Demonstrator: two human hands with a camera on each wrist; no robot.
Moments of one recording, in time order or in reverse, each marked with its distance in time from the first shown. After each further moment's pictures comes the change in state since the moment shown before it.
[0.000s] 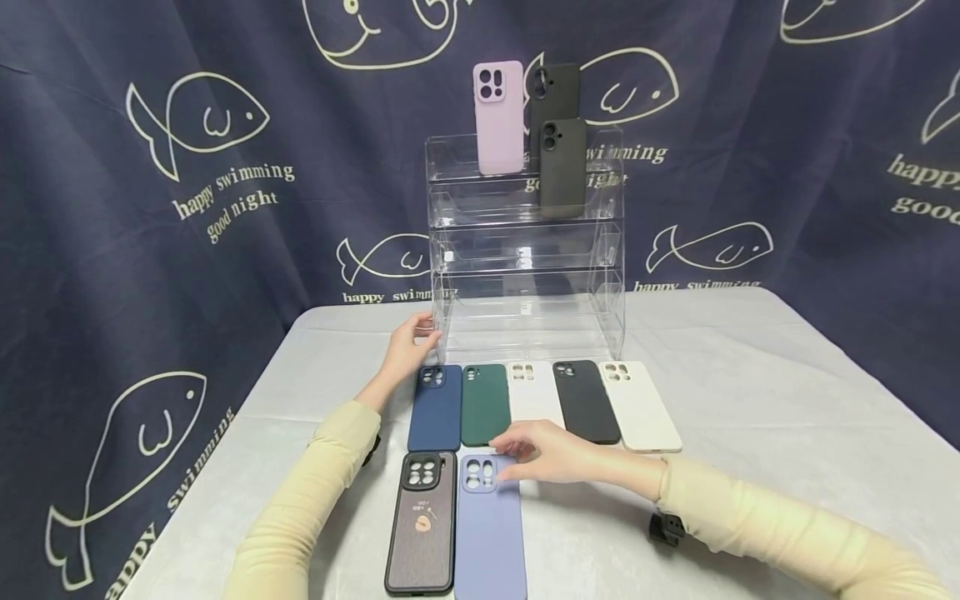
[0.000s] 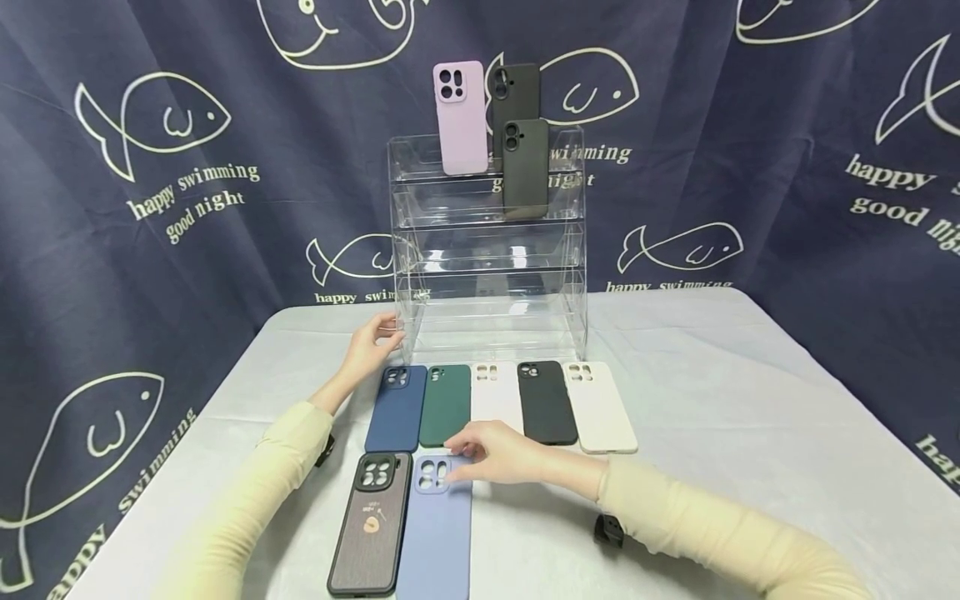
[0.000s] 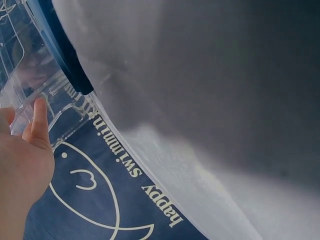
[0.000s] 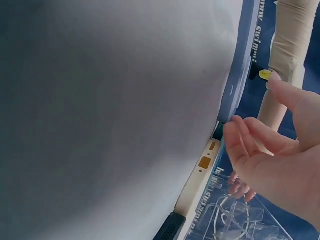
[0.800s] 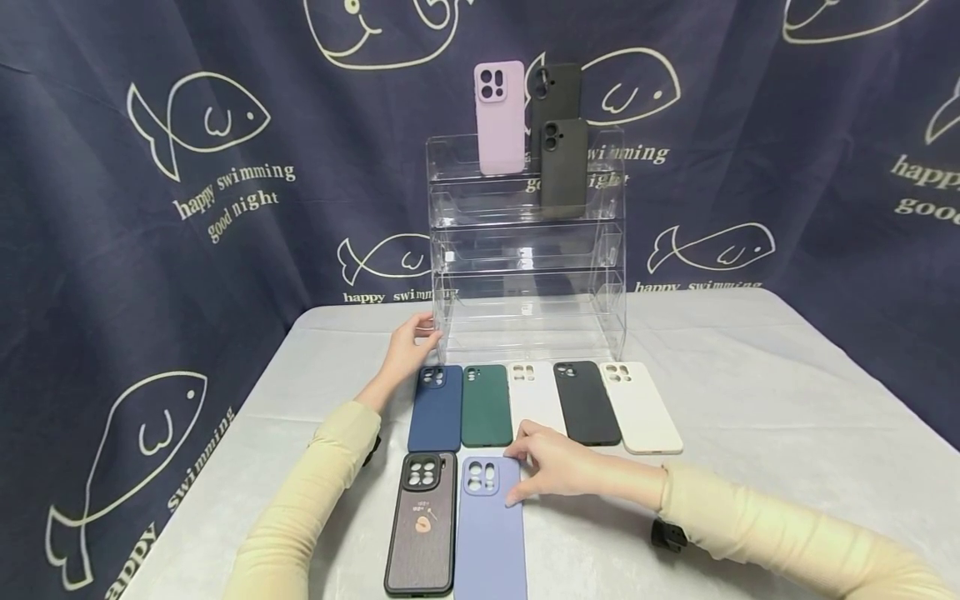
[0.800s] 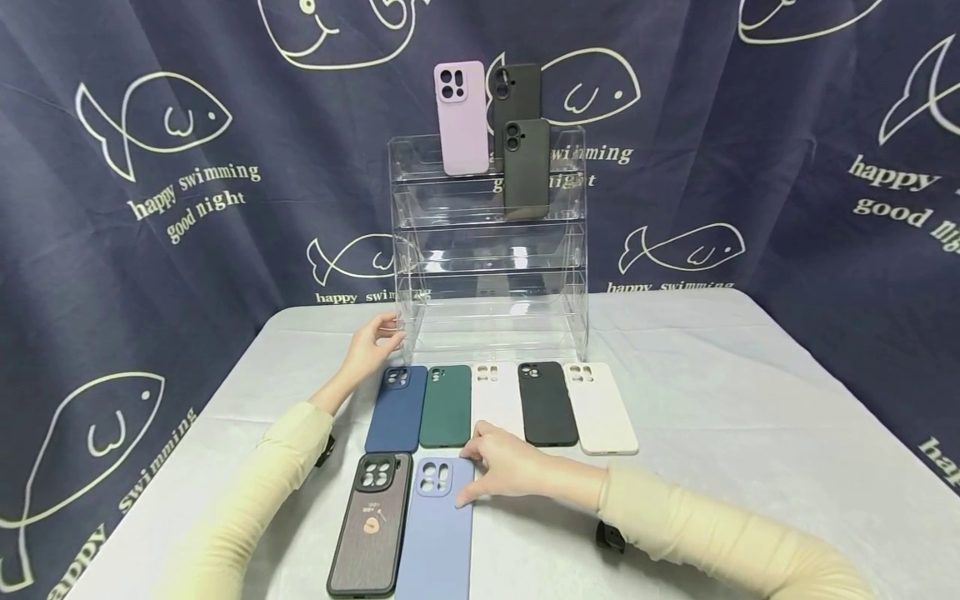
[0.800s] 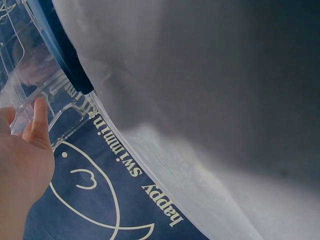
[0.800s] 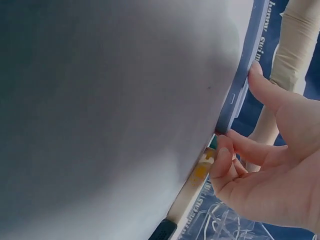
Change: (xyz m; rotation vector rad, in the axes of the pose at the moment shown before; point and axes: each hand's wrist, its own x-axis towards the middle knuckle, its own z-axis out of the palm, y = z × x) left_hand -0.001 0.001 0.000 -0.006 0.000 -0.002; right_hand -0.008 -0.006 0.006 -0.247 0.019 0.094
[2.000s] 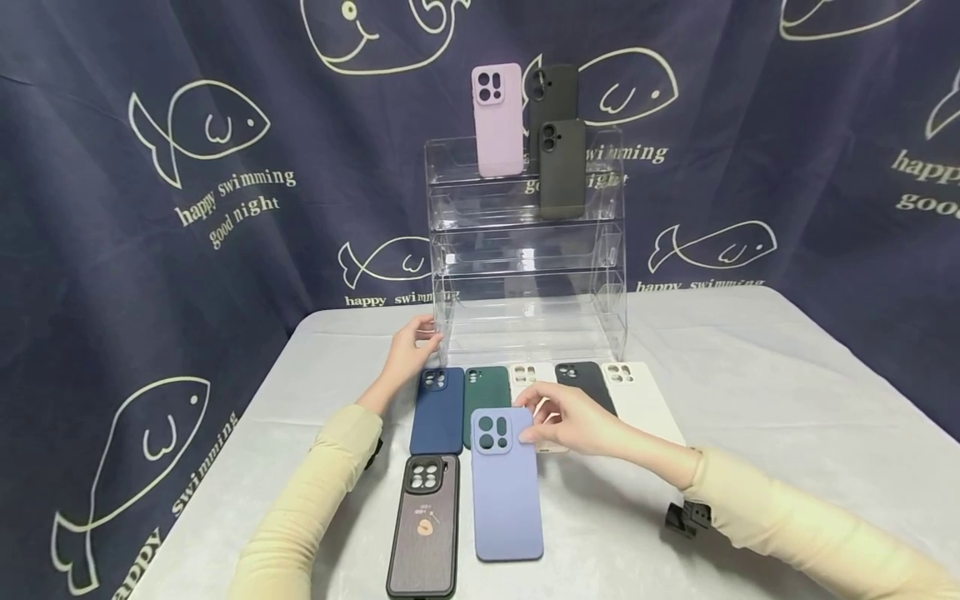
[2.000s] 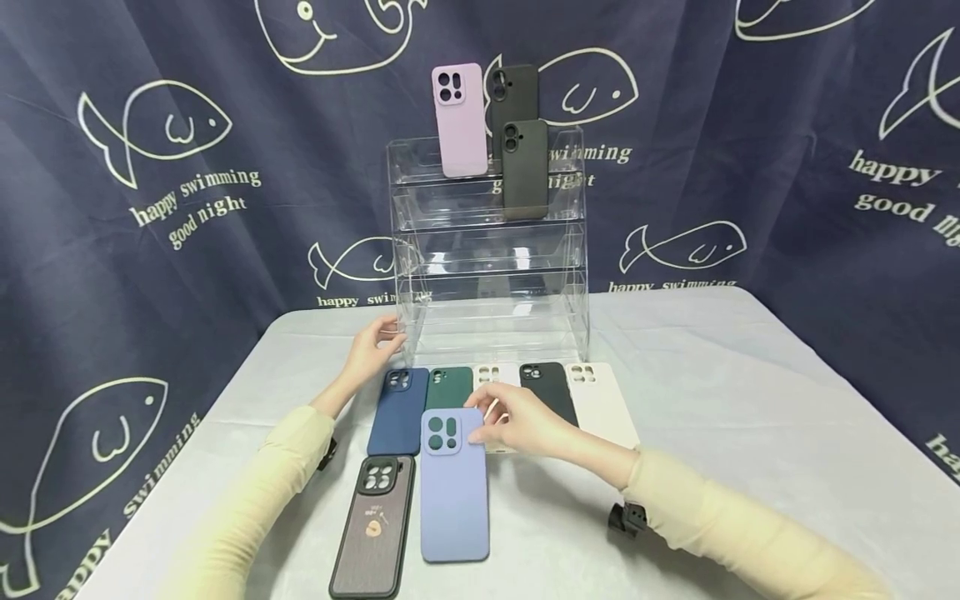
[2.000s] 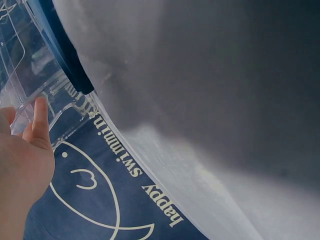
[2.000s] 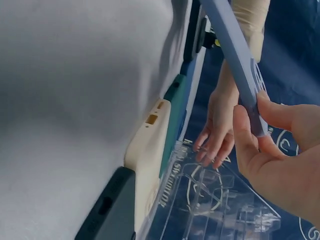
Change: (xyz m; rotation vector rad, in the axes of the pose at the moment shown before) left_hand 0.000 -0.001 0.001 -0.020 0.005 0.026; right_hand 0.000 -0.001 -0.049 0.326 0.187 0.020
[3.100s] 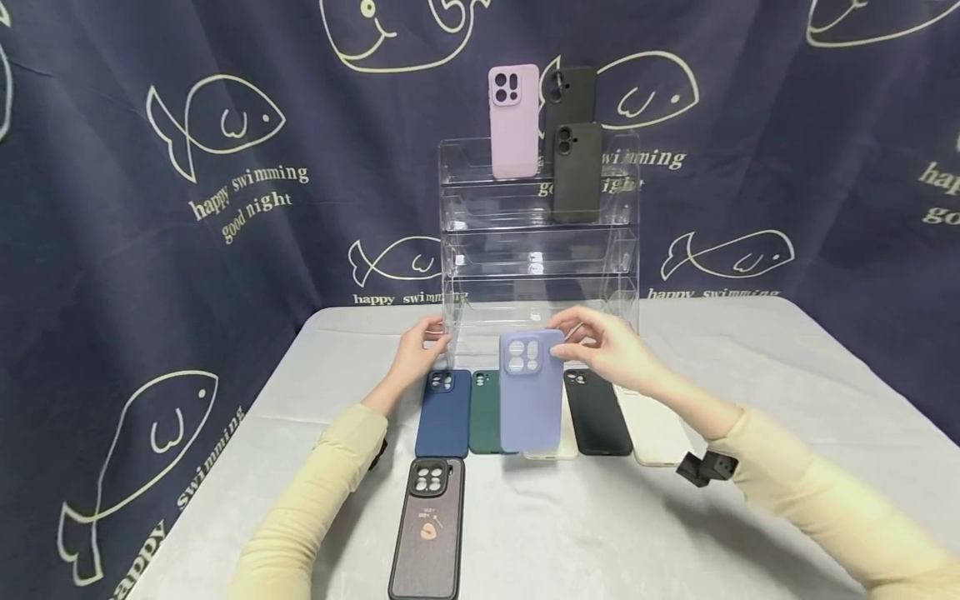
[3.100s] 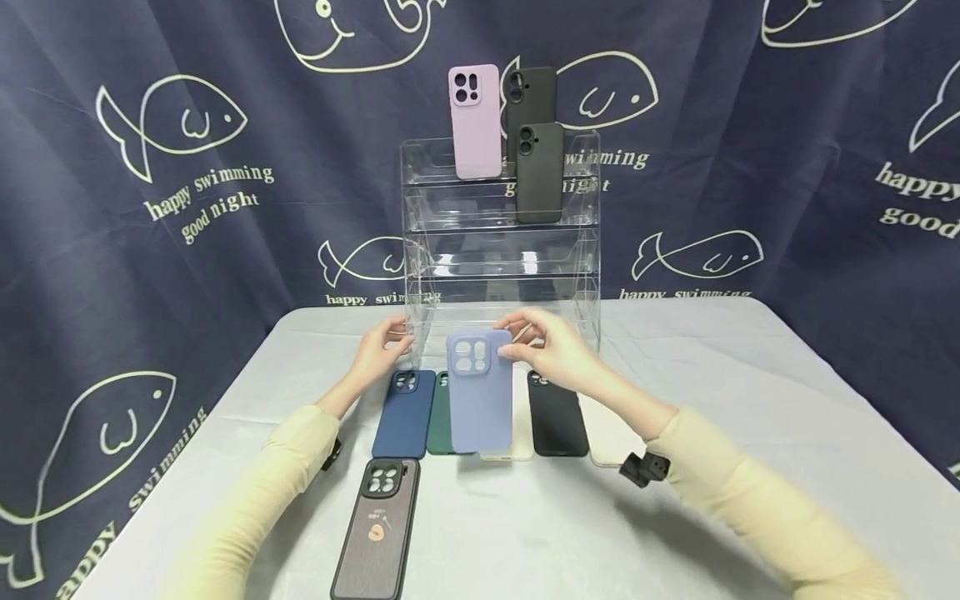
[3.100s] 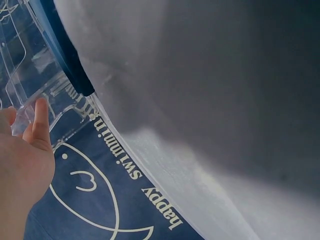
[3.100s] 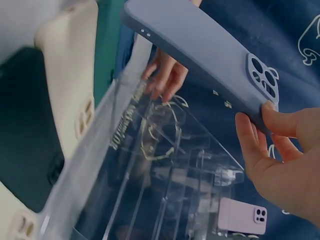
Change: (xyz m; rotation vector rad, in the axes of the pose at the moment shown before) left_hand 0.001 -0.003 -0.002 -0.033 -0.003 0.008; right_hand 0.036 -0.020 -0.068 -0.092 0.222 -0.031
